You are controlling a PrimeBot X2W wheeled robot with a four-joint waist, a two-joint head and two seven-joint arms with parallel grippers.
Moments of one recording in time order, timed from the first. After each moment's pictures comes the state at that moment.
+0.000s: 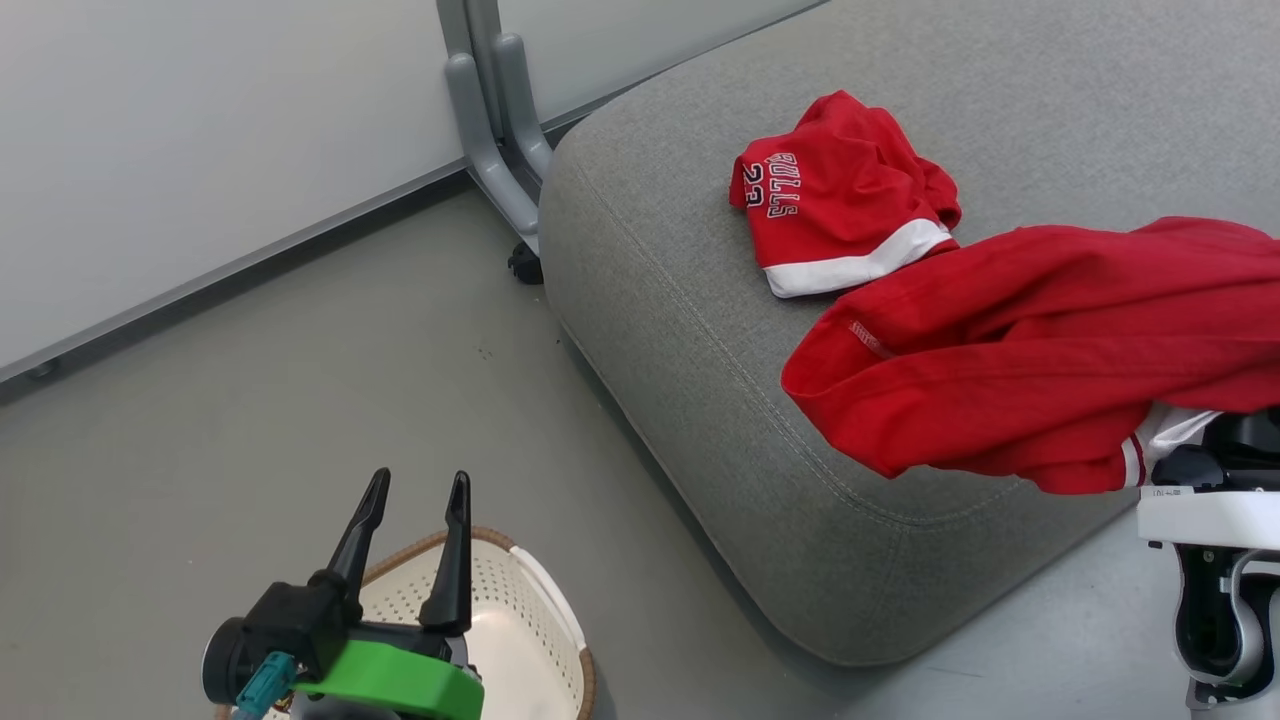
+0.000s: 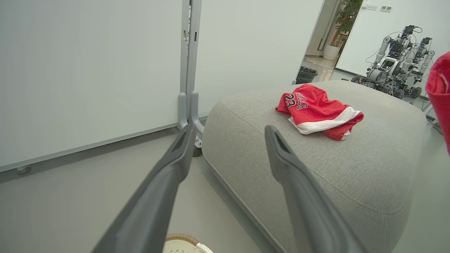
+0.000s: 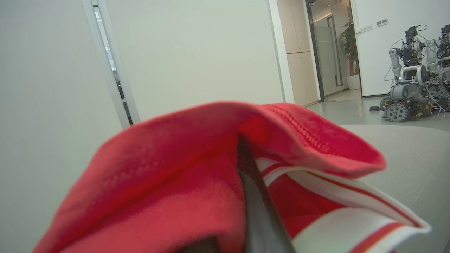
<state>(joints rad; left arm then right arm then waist) 0.01 0.05 -0.16 0.14 -0.25 -0.13 -0.26 -0.10 -0.12 -0.18 -0.09 0.36 0.13 -0.26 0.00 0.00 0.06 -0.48</state>
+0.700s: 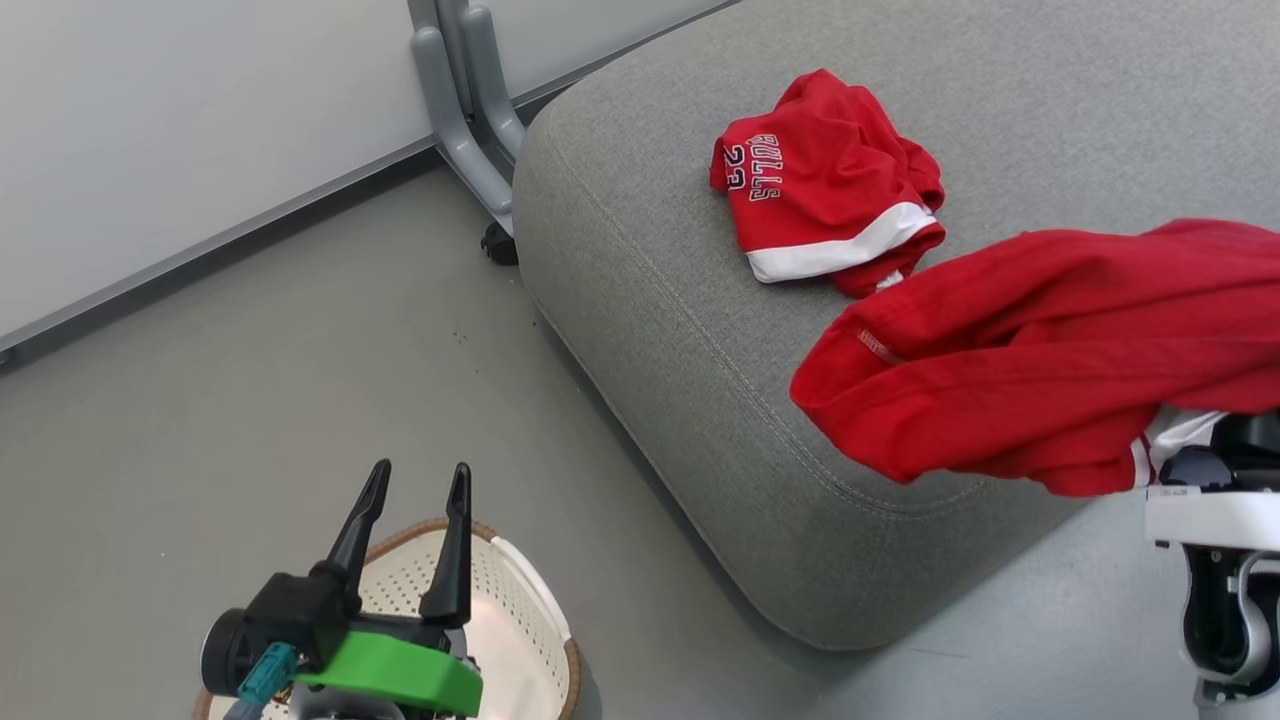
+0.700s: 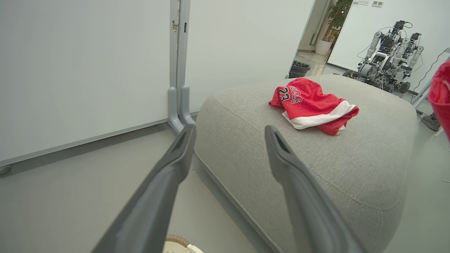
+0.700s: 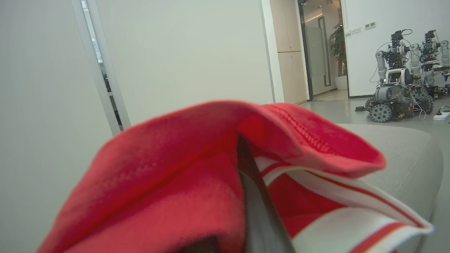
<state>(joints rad) -0.02 0.05 -0.16 0.16 -0.25 -0.13 -0.26 -0.08 -0.11 -0.20 -0.11 0.35 0.13 -0.26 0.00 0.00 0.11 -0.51</state>
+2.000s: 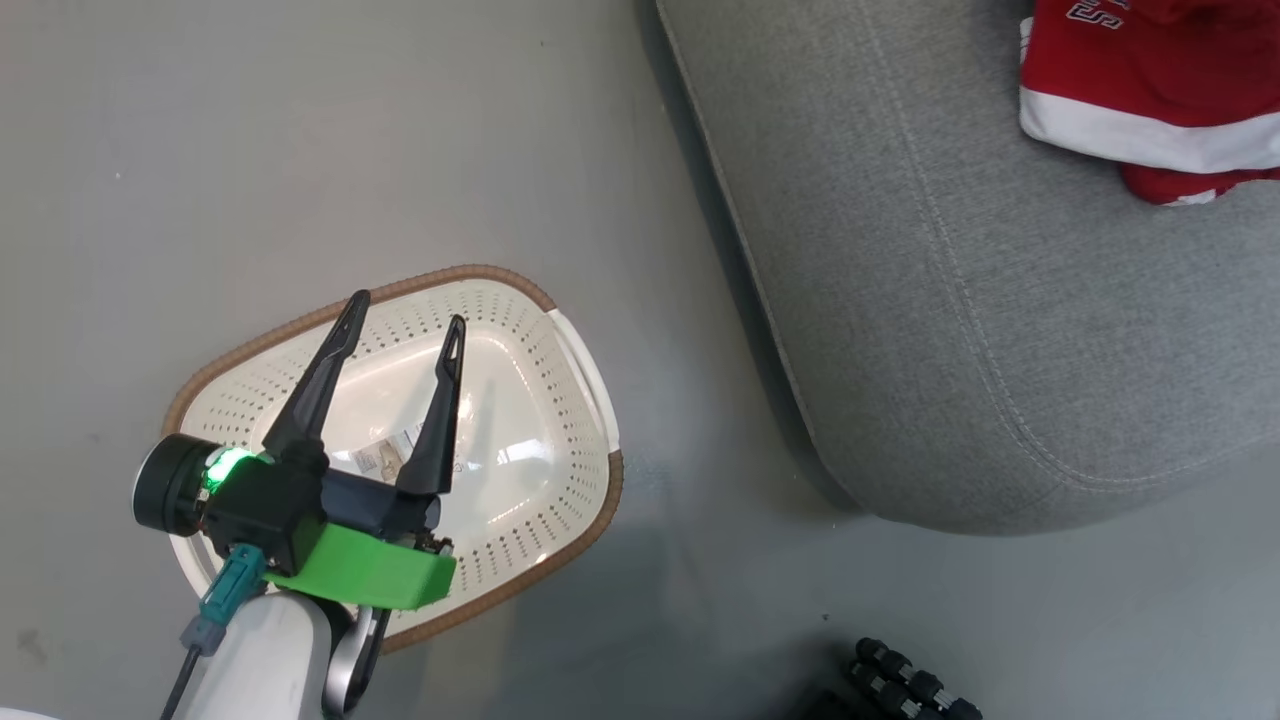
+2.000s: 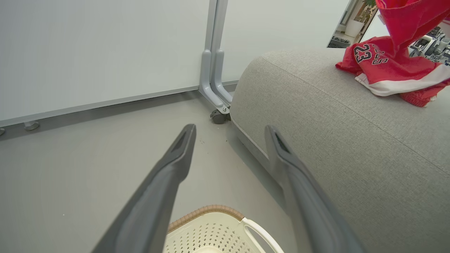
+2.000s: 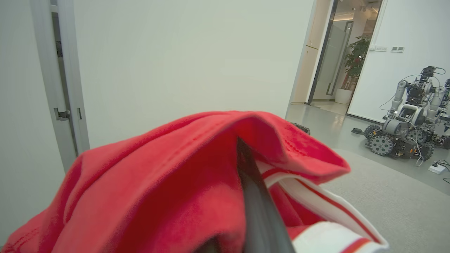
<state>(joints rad) -0.21 0.18 -0.24 0.01 -0.17 -0.13 -0.26 -0.98 -0.45 -0.30 0.61 0.28 0.13 -0.26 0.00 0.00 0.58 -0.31</state>
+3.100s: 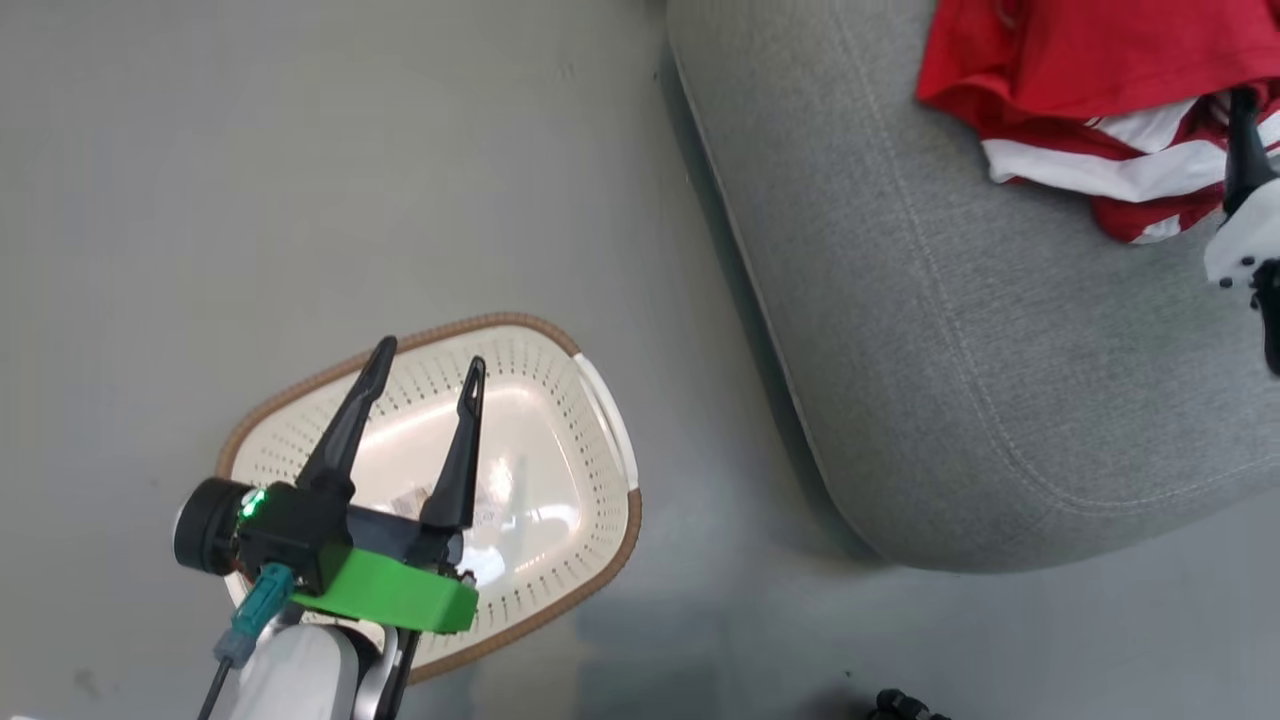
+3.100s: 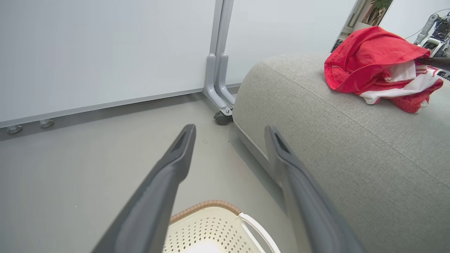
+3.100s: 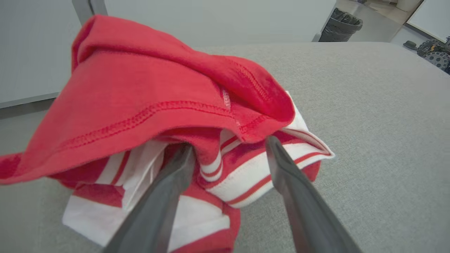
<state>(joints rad) -0.17 0.13 -0.24 0.07 -0.19 -0.13 -0.26 -0.93 -0.46 0.17 1.07 0.45 0.13 -0.26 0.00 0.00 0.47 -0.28</state>
